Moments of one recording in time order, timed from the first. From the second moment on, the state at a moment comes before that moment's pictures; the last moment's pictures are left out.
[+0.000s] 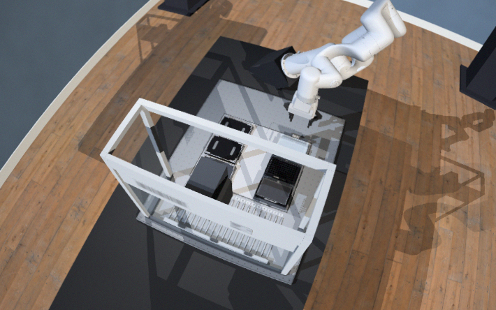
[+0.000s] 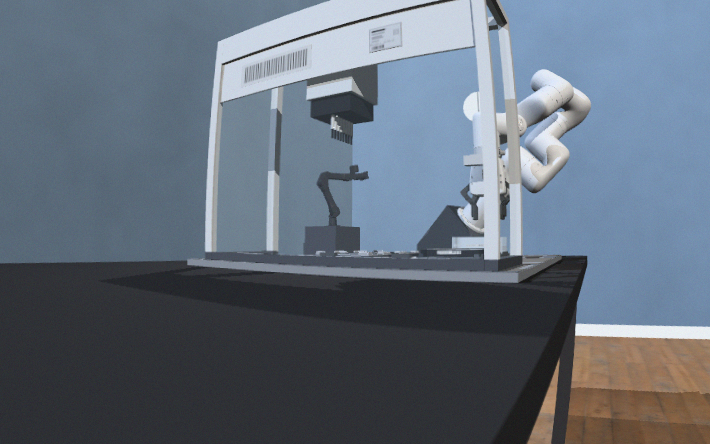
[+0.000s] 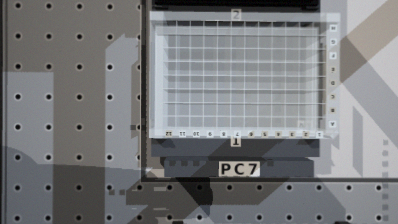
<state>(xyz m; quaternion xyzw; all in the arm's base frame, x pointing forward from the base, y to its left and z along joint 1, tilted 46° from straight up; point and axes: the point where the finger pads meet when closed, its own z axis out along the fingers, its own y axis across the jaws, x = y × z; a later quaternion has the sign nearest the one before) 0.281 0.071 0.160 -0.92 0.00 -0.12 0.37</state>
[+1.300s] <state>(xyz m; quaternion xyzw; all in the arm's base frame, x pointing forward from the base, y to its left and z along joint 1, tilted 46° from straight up) 0.294 0.109 0.121 -0.92 0.00 -0.12 0.37</state>
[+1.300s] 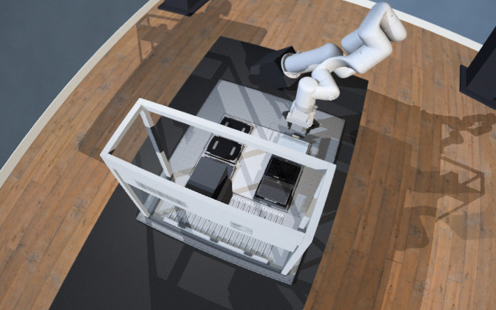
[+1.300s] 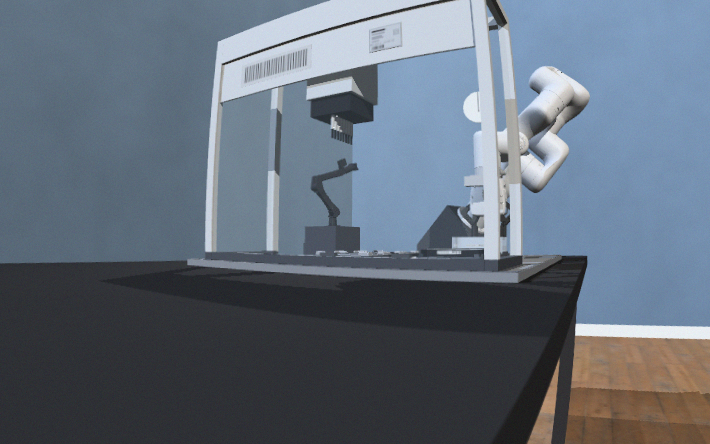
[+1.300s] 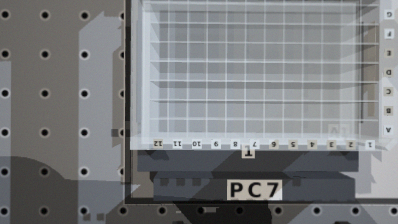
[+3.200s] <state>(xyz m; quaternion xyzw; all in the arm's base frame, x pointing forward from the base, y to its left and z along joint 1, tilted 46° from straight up) 0.302 0.133 0.096 -0.92 0.00 -0.12 0.37</state>
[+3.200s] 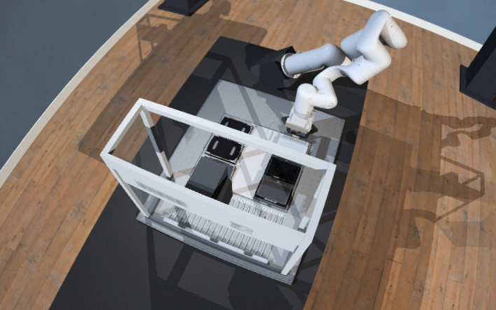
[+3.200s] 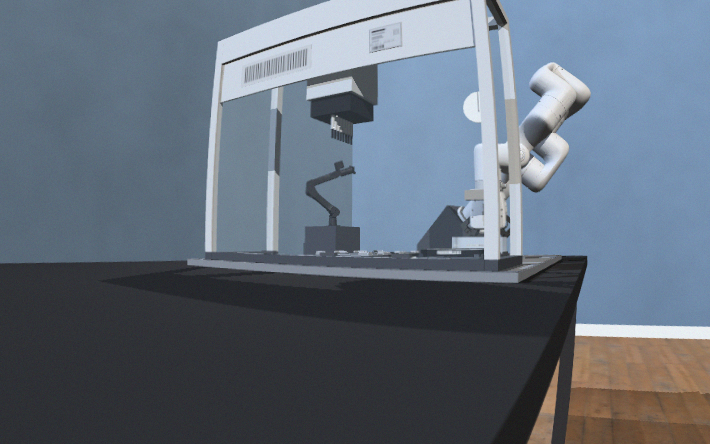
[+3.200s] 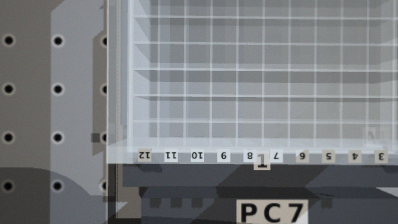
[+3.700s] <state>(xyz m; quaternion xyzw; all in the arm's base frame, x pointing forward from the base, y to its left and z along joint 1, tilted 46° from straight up) 0.307 0.133 0.096 -0.92 0.00 -0.12 0.37</state>
